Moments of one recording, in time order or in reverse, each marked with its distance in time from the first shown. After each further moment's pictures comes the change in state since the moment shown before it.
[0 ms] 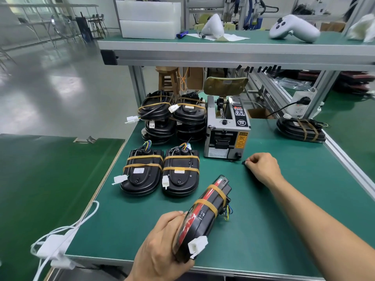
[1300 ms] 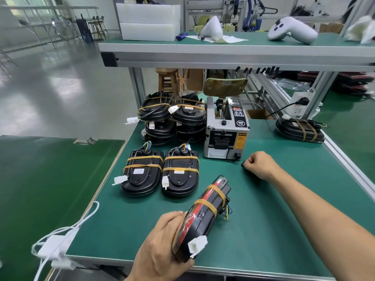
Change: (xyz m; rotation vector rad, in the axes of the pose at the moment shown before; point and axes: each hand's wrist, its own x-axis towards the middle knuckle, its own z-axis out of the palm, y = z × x) left_hand -0.003 -0.005 0.001 -0.009 -0.023 0.009; right_hand 0.012 -0.004 -0.010 -0.125 -0.194 -0.074
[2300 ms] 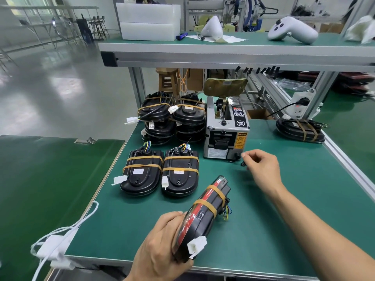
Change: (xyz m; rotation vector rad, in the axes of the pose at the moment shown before) left_hand 0.001 0.000 0.002 -0.002 0.017 0.008; right_hand -0.053 -0.016 0.011 0.580 0.337 -0.154
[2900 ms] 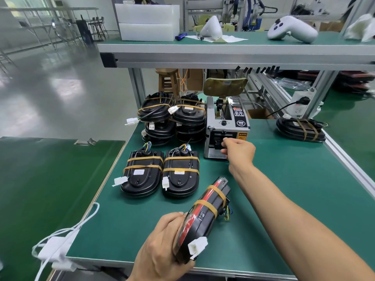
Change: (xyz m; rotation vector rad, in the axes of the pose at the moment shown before) left_hand 0.001 0.005 0.000 0.028 0.033 0.010; right_hand 0.026 -0.060 0.078 0.423 0.219 0.431
